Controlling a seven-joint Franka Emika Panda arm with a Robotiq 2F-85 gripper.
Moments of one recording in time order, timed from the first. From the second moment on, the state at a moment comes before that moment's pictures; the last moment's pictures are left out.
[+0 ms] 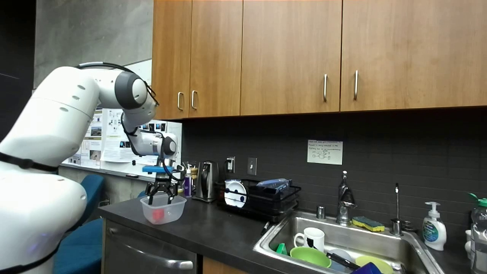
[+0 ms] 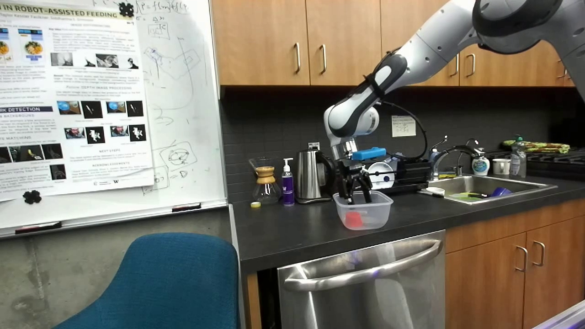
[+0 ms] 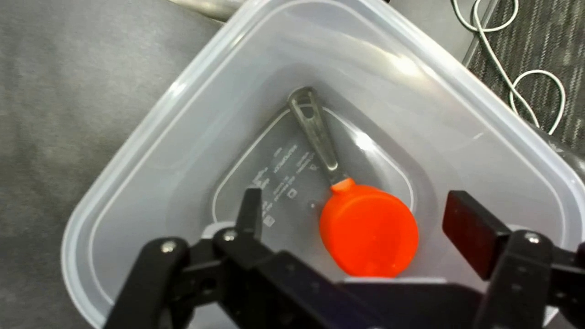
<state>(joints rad) 0.20 0.37 0.15 -1.85 -0.08 1.93 0.06</state>
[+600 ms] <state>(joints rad) 0.20 0.44 0.15 -1.80 -0.07 1.96 0.04</state>
